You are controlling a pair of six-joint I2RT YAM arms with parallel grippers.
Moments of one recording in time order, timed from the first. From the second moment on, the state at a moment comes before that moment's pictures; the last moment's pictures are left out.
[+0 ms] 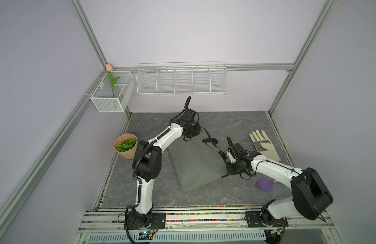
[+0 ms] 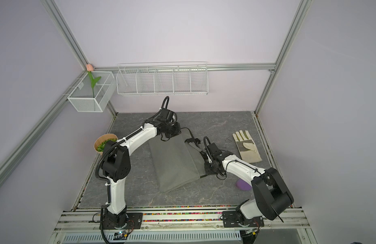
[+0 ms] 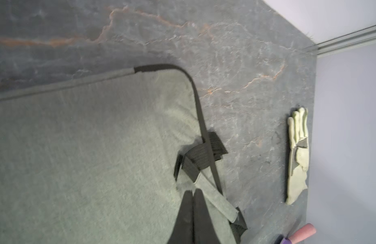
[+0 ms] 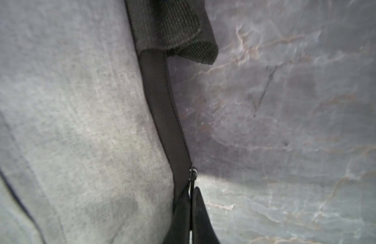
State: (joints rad) left arm -0.55 2.05 1.70 -0.58 0.21 -0.71; right arm 0.54 1.46 0.81 -0.64 -0.05 0.37
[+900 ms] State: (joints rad) left arm -0.42 1.89 1.17 -0.24 0.26 -0.77; right arm 0.41 1.90 1.26 -0.59 -0.16 0.31
